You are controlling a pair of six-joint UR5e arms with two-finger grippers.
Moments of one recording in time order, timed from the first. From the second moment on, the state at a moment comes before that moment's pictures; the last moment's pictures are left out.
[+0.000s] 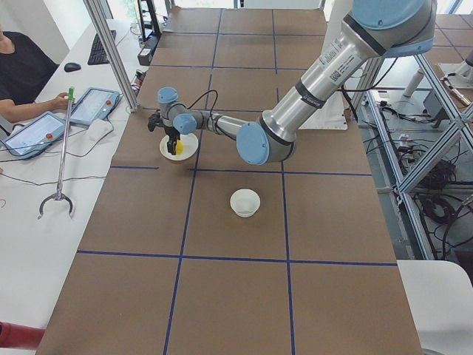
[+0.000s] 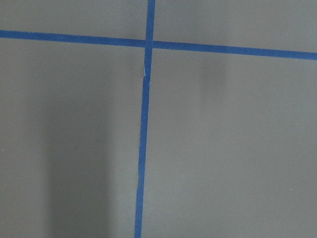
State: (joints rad) left arm -0.90 -2.39 -0.95 -2.03 -2.10 -0.82; right arm 1.54 -1.71 1.75 -1.64 2.28 -0.05
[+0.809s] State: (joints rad) left arm -0.93 -2.38 -0.97 -2.06 -2.14 -0.82; right arm 1.54 -1.71 1.75 -1.64 2.28 -0.05
